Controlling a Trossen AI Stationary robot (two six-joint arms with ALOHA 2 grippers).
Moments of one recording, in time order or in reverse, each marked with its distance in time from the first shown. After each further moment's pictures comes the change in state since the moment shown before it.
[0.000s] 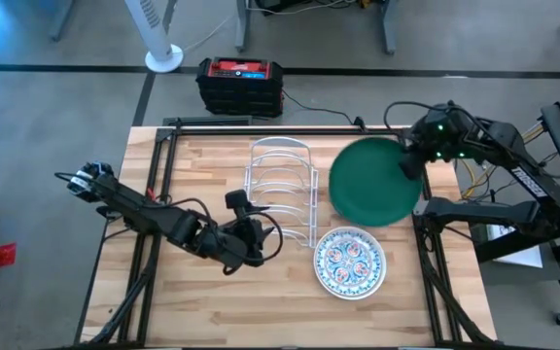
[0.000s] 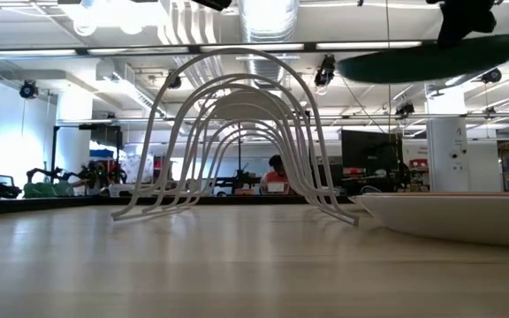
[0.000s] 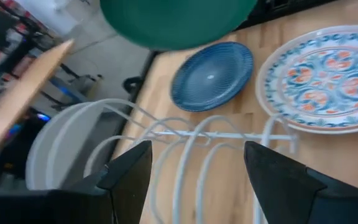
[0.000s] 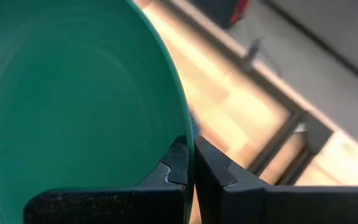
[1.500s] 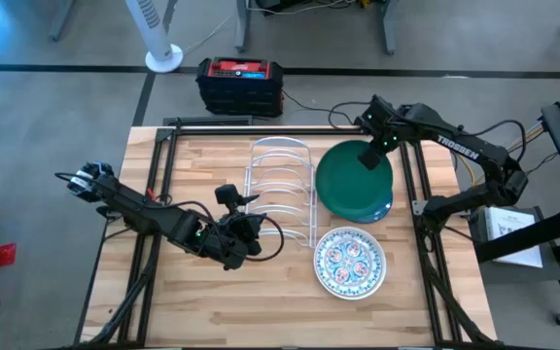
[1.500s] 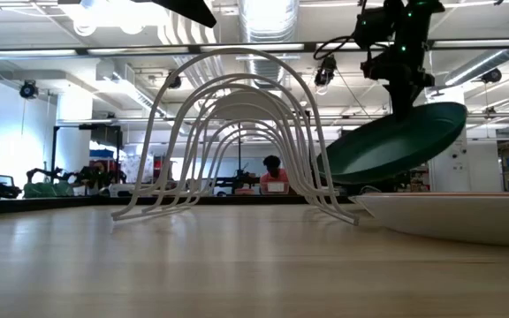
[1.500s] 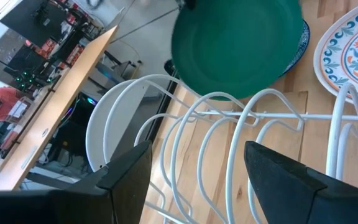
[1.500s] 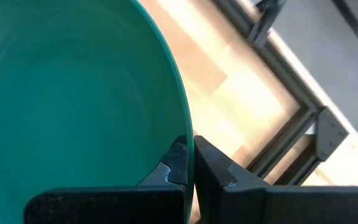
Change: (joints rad) left arm 0.002 0.000 -0.008 -0.135 -0.176 -0.059; right arm -0.096 0.454 -0.085 0.185 0.045 -0.095
